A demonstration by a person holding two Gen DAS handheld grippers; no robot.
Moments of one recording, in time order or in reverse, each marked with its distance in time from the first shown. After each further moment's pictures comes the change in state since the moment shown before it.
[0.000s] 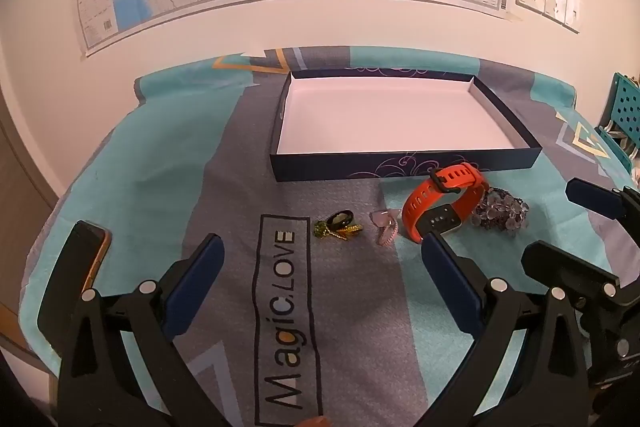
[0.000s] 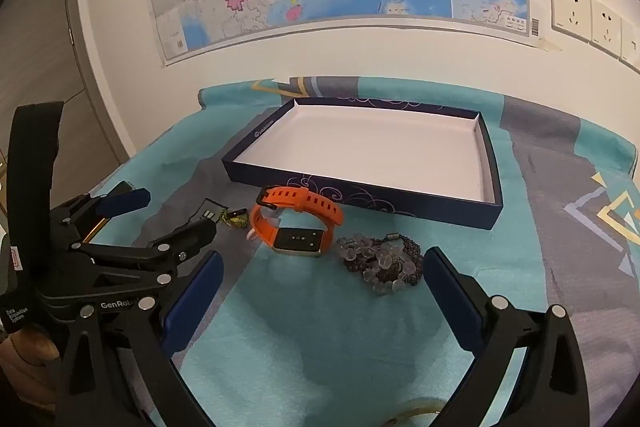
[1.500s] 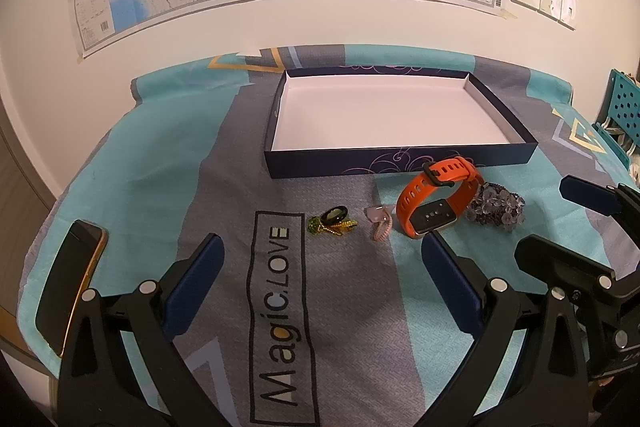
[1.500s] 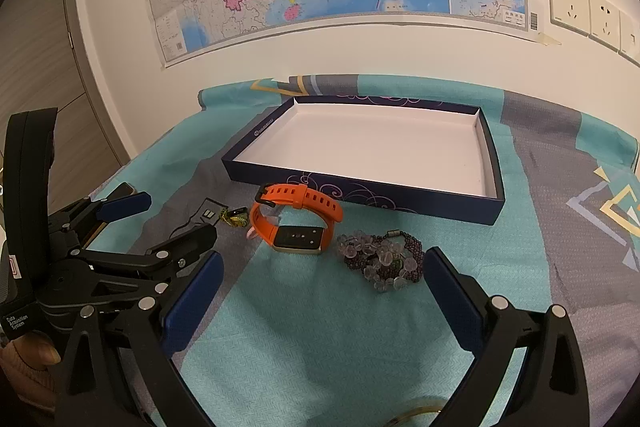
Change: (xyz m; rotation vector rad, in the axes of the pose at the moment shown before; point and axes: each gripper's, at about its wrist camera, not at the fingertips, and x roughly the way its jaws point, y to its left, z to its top) left arm -0.002 -0.009 -0.004 0.004 0.006 -0.002; right arm 0.000 -0.004 -0.002 0.012 0.007 0.013
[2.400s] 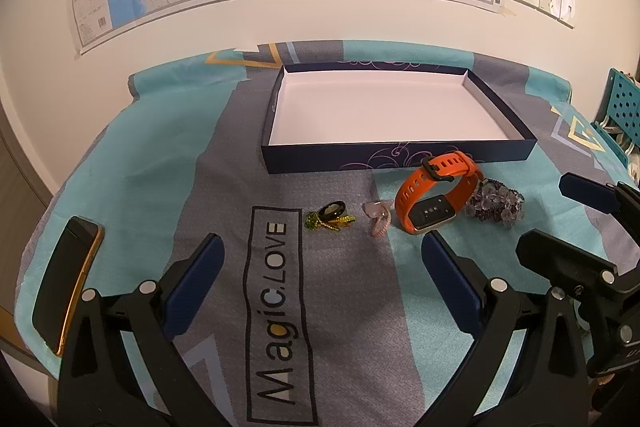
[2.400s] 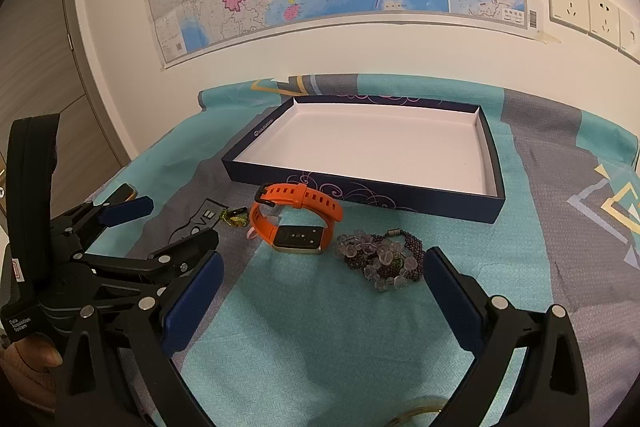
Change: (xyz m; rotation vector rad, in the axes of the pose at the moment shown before) left arm 0.003 -0.002 -0.005 -0.002 0.009 -0.008; right arm 0.000 0.000 0.000 0.006 0.000 0.001
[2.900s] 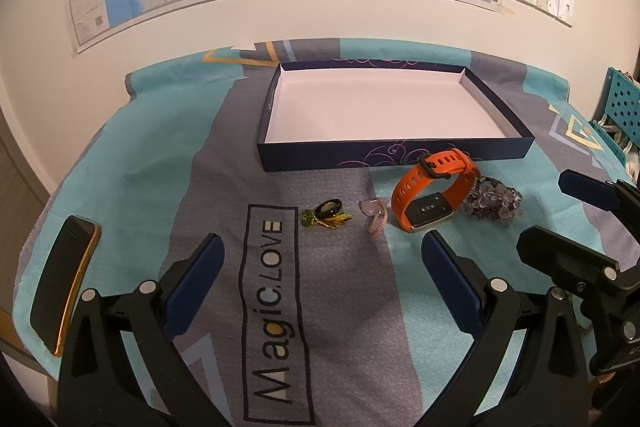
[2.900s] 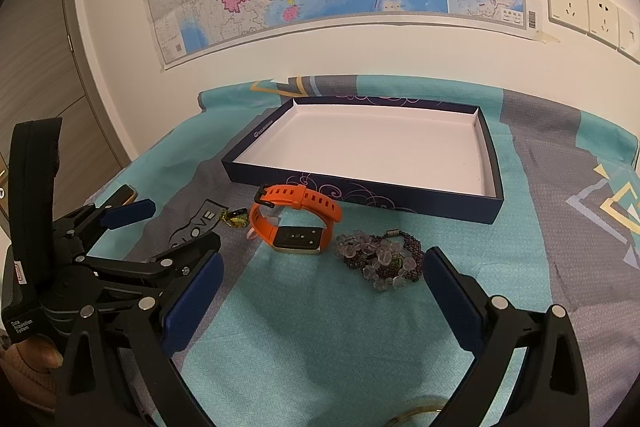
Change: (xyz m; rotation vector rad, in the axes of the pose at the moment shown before) left arm 0.001 0.000 0.000 -0.001 0.009 -0.013; right arm -0.001 -0.001 0.000 0.002 -0.003 0.003
